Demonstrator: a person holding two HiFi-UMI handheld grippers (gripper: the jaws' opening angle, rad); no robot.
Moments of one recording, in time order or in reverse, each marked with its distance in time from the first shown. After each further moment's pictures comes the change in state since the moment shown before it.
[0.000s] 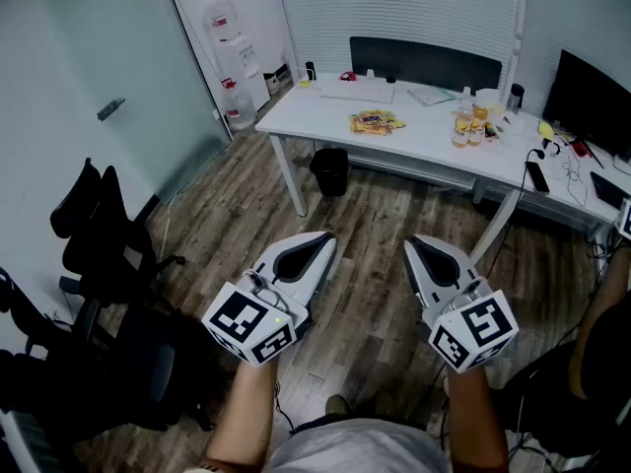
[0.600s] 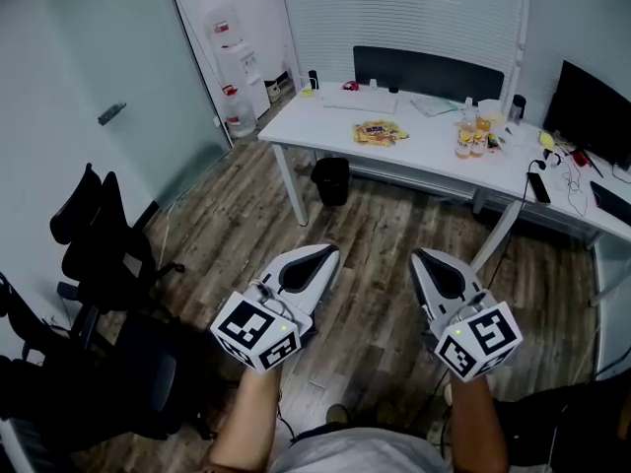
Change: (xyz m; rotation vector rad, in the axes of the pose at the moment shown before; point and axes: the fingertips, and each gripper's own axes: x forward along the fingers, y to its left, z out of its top) left arm -0.006 0.018 -0.014 -0.022 0.004 -0.006; right arm 0.006 0.002 -0.006 0.029 0.009 -0.012
